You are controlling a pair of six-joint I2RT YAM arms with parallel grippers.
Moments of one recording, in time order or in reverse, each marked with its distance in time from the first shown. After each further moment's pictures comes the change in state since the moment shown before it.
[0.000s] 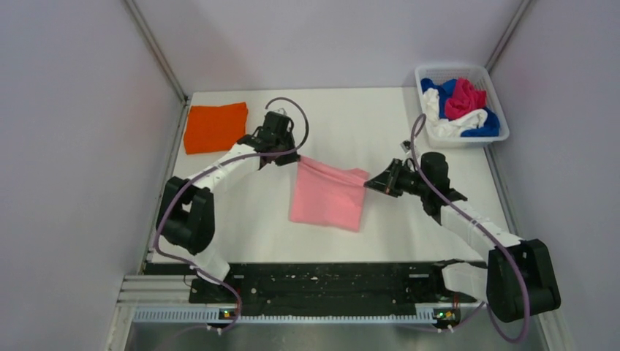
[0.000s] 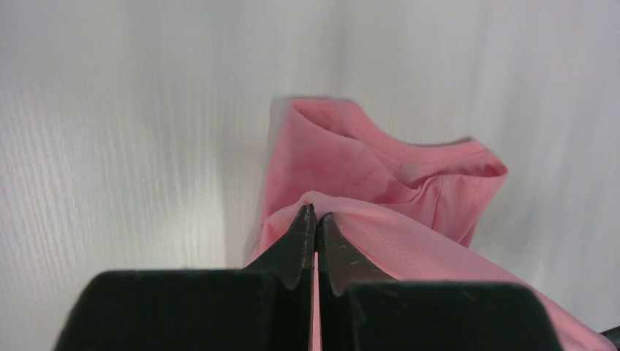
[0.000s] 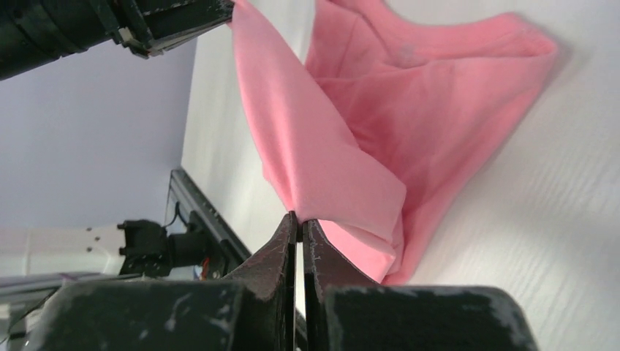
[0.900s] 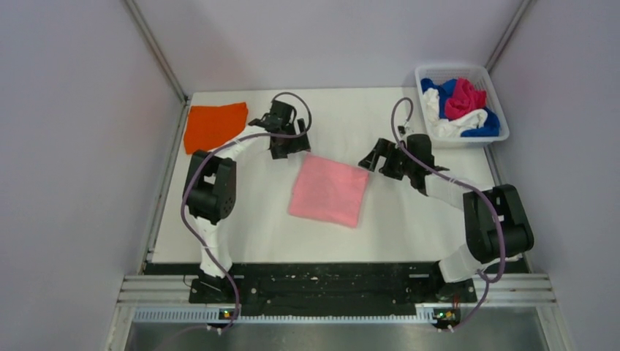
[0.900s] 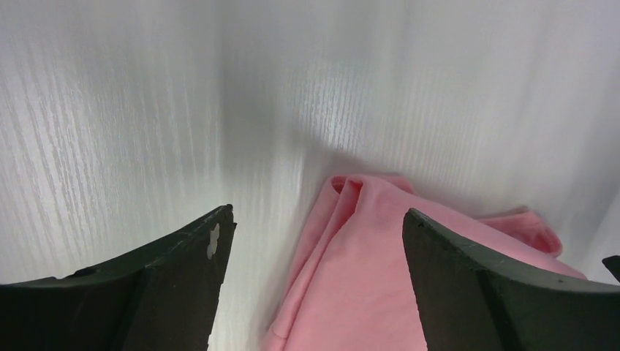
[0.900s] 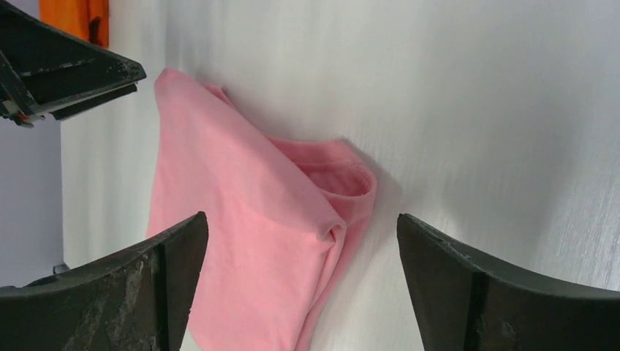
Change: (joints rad) left arm 0.067 0.367 0.311 -0.080 0.047 0.070; right arm -0.009 0.426 0.236 0.041 0.304 -0.146
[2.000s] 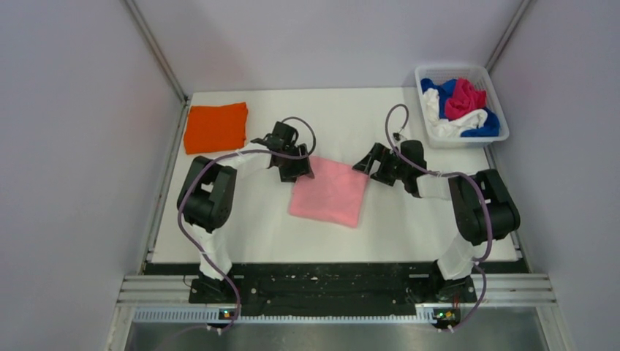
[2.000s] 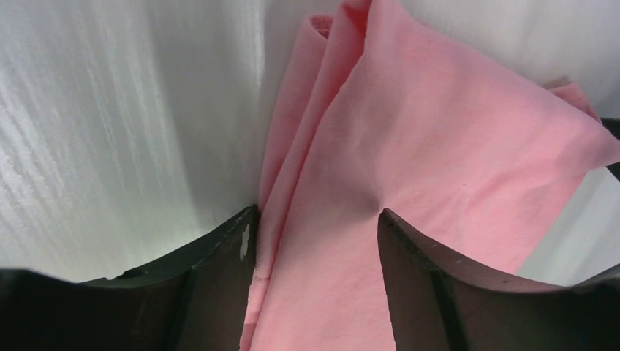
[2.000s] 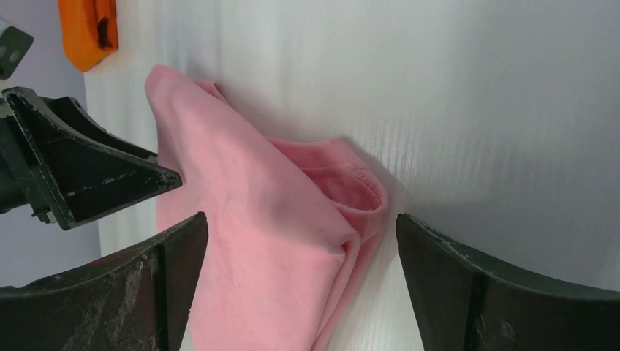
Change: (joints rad) left arm -0.041 -0.109 -0.287 0.089 0.185 -0.033; right arm 0.024 0.139 -0.038 0.186 -0.071 0.124
